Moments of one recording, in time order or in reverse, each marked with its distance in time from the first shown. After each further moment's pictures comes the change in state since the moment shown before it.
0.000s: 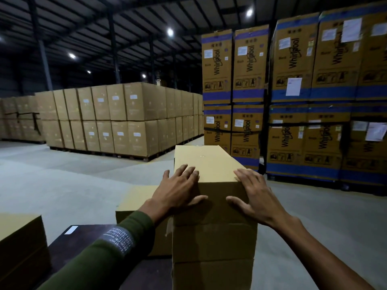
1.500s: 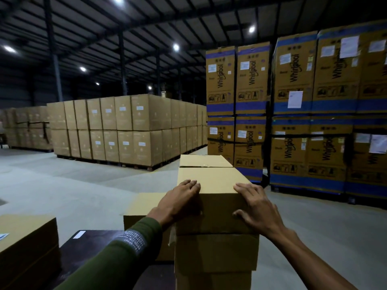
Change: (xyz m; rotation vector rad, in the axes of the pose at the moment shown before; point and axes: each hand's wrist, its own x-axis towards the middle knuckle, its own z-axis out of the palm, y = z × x) left_hand -0.028 0.011 -0.012 -0.184 0.015 0.026; right_hand -0.029 -0.015 -0.015 -0.002 0.075 0.001
